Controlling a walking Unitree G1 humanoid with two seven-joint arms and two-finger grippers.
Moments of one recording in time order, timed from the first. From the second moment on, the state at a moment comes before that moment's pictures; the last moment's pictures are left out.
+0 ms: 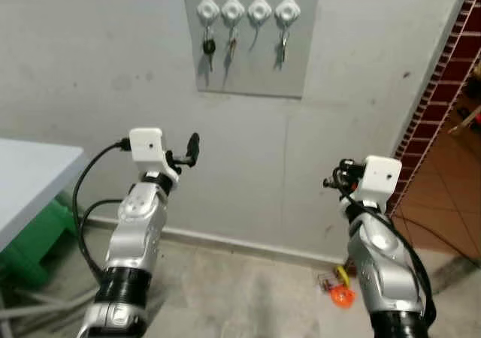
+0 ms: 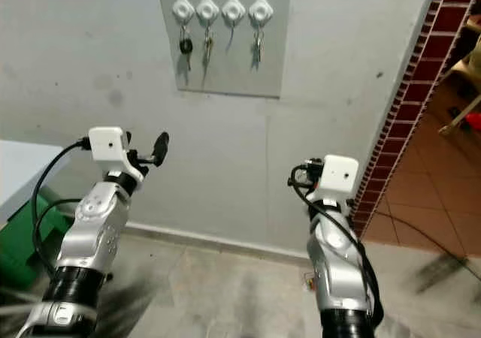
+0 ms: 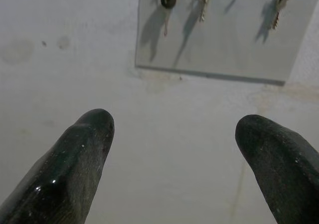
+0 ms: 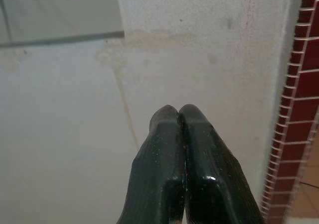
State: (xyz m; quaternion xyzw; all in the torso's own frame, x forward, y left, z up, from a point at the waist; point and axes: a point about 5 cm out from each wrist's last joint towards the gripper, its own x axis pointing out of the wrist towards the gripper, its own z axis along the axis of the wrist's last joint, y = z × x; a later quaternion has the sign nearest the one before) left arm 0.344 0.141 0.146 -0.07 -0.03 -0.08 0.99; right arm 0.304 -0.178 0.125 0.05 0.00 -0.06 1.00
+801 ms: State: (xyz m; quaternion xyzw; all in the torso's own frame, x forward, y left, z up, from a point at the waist) left arm 0.349 0.149 0.149 -0.07 -0.01 -0.07 0.99; right arm 0.299 -0.171 0.126 0.06 -0.01 -0.05 1.00
